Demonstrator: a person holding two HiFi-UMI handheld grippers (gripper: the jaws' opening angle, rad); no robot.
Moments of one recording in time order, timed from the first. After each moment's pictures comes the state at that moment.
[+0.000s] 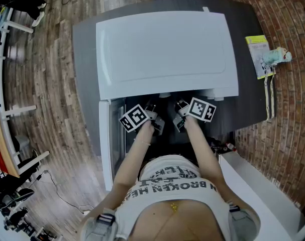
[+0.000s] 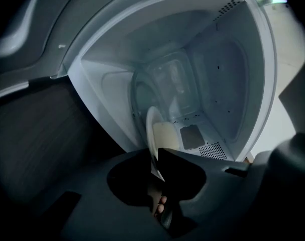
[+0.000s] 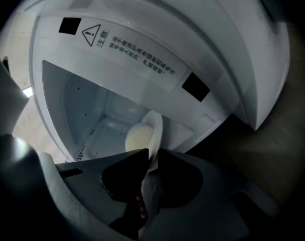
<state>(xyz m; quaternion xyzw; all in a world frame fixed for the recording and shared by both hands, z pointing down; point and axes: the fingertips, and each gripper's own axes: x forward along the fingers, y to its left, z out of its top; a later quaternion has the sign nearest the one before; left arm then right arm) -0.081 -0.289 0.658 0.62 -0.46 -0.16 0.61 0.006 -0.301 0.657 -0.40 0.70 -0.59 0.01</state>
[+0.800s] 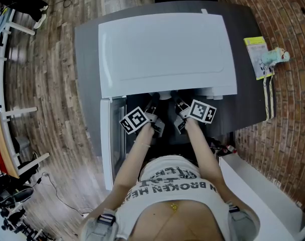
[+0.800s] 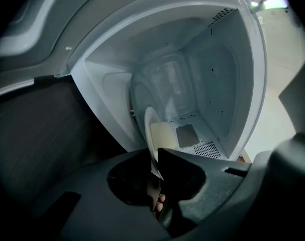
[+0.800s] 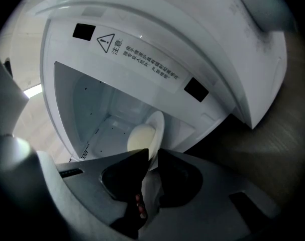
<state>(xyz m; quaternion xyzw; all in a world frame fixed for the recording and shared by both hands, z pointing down) -0.081 -0.278 0.650 0.63 -0.45 -0.17 0.61 0.006 -0.292 0.649 -0.39 0.71 -0.58 0.02</state>
